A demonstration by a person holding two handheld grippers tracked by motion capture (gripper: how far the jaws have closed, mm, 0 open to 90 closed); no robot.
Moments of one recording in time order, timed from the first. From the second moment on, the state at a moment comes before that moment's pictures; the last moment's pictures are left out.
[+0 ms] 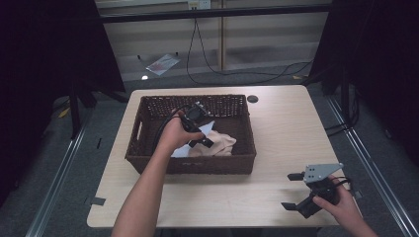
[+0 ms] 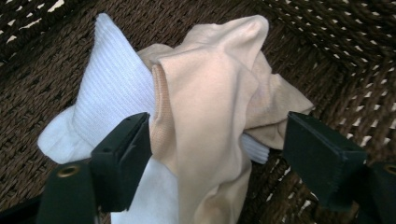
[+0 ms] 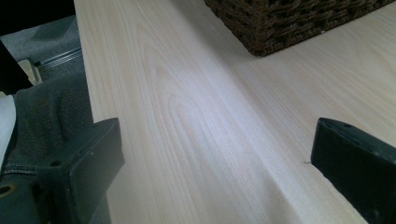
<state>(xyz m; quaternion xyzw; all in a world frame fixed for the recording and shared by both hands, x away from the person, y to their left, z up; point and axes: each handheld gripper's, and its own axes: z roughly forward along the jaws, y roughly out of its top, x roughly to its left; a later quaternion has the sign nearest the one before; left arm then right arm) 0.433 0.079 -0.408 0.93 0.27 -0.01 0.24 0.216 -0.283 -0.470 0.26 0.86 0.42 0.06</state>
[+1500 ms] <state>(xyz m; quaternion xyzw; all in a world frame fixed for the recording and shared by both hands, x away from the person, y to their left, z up) 0.435 0.085 -0.396 0.93 0.30 -0.03 0.21 0.217 -0.283 -0.471 0.26 0.86 0.42 0.06</state>
